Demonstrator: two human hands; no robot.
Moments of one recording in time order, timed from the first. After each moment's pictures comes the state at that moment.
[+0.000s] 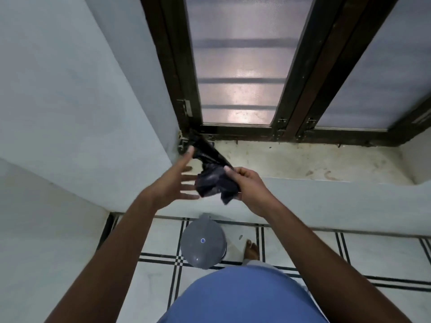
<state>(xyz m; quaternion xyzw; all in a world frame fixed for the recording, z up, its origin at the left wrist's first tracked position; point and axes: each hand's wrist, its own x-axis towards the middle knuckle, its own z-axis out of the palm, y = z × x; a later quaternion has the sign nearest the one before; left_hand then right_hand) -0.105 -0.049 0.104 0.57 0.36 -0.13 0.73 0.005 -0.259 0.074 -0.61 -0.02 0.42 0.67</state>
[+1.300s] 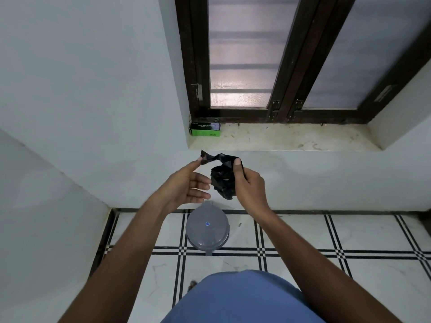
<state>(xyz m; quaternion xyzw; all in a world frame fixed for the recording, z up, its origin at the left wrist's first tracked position) -0.274 -0.100 0.138 0.60 0.35 -0.13 0.71 -0.193 -0.283 0.093 -0.82 -0.09 0.13 0.55</state>
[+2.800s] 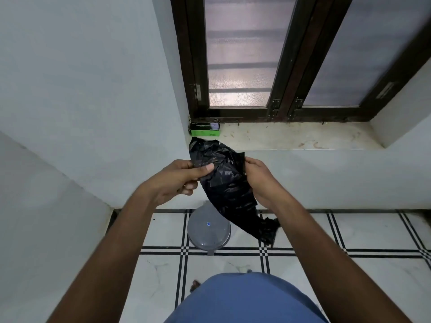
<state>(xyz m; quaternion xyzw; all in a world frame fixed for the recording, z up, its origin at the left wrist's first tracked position) -0.270 -0.086 0.161 0.68 0.19 -0.14 0.69 -0.155 -0.295 0.130 -0.69 0.00 0.36 0.64</state>
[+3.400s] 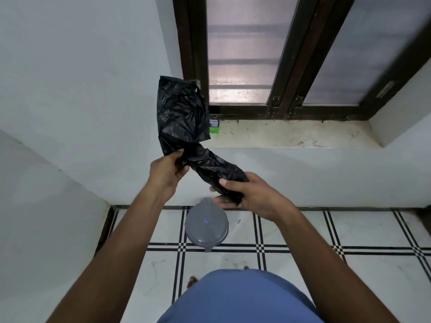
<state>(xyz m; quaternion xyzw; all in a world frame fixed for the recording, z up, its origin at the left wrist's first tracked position) -0.250 -0.074 0.119 0.42 0.41 0.15 0.80 -0.183 -0.315 0.122 -0.57 -0.10 0.50 0.65</state>
